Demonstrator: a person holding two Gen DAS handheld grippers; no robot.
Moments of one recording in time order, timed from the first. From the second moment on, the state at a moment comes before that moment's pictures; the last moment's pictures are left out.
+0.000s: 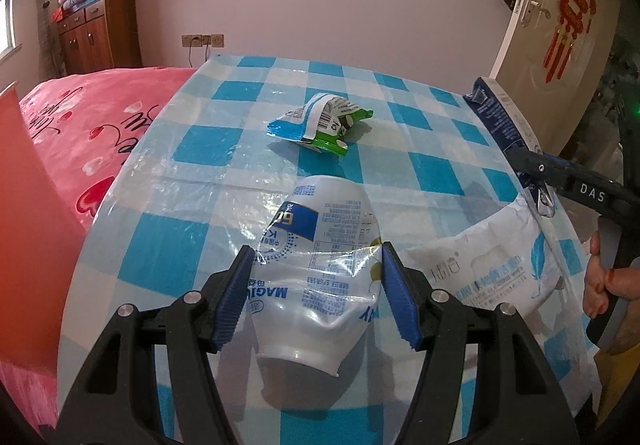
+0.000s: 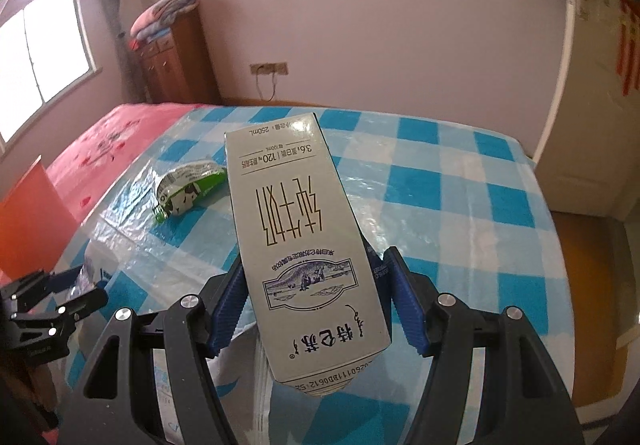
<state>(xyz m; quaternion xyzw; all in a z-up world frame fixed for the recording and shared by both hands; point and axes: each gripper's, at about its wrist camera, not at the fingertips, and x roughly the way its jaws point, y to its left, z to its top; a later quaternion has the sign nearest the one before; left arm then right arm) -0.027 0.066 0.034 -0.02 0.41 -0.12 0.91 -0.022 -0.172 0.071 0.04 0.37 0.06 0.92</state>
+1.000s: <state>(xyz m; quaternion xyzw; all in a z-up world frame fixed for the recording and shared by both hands) -0.086 0.098 0.068 -0.04 0.37 -0.14 0.92 -0.102 -0.150 0.083 0.13 0.39 0.09 0.91</state>
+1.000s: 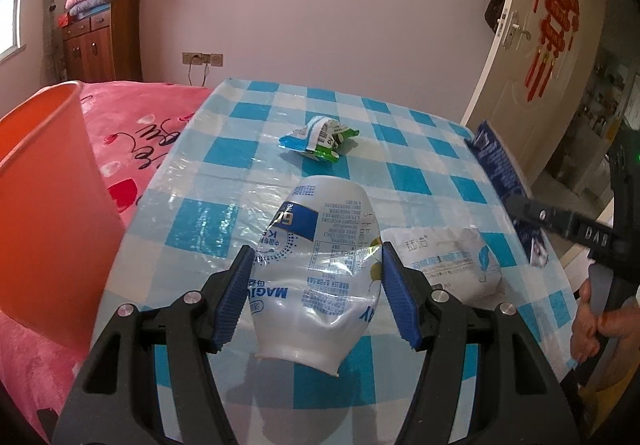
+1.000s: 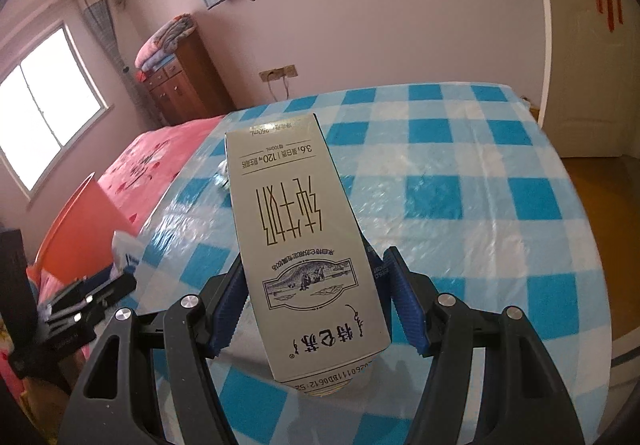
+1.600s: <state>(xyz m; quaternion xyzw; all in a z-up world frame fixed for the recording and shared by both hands) -0.101 0.141 0.114 -0.03 0.32 -0.10 0.94 -0.109 -0.079 0.109 0.12 0.39 0.17 0.90</state>
